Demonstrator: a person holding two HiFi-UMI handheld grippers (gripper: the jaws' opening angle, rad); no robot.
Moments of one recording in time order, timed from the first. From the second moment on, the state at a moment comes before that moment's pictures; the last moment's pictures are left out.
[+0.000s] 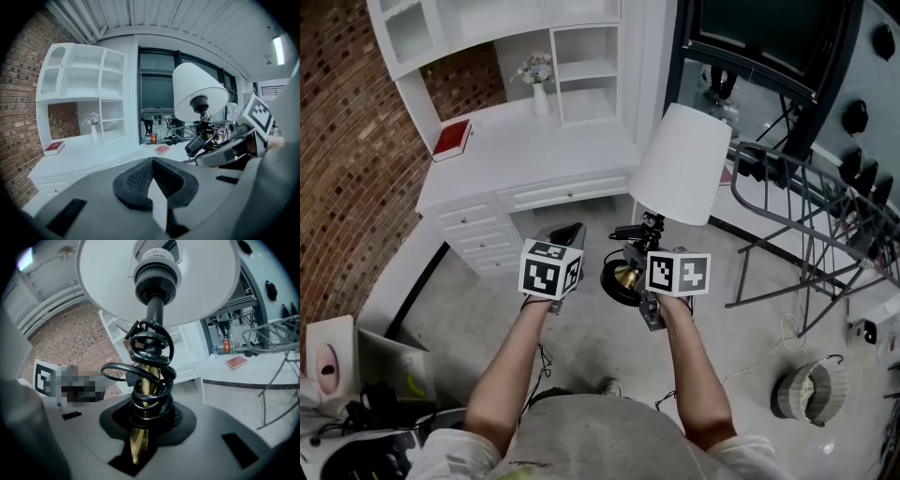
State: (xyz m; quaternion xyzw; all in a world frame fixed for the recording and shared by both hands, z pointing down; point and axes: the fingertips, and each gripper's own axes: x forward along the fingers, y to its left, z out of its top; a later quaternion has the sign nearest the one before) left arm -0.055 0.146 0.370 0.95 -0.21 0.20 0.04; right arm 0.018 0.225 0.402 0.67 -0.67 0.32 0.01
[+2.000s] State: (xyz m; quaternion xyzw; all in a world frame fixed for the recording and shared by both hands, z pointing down) left arm -0.018 -0.063 0.392 0.95 -0.23 0.20 0.06; right arm 0.054 0.013 0.419 0.65 -0.69 0.32 0.04
